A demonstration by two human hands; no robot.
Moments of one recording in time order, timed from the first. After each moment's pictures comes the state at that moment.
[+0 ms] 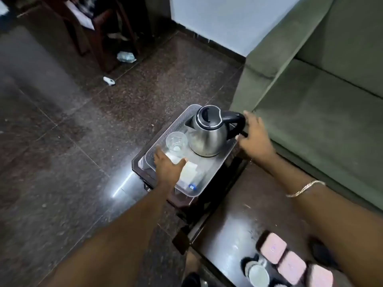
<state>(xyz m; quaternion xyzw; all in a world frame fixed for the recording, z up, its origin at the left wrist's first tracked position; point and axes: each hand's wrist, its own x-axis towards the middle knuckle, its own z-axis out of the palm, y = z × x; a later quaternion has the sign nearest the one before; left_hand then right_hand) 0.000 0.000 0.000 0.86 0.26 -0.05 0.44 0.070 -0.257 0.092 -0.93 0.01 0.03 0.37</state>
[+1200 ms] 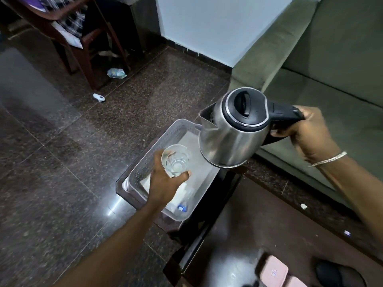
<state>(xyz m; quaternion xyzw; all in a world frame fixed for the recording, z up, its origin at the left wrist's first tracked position) 0.021 -0.021 0.015 0.82 0.08 0.04 0.57 0.100 -0.352 0.159 -0.76 0.04 -0.02 0.64</state>
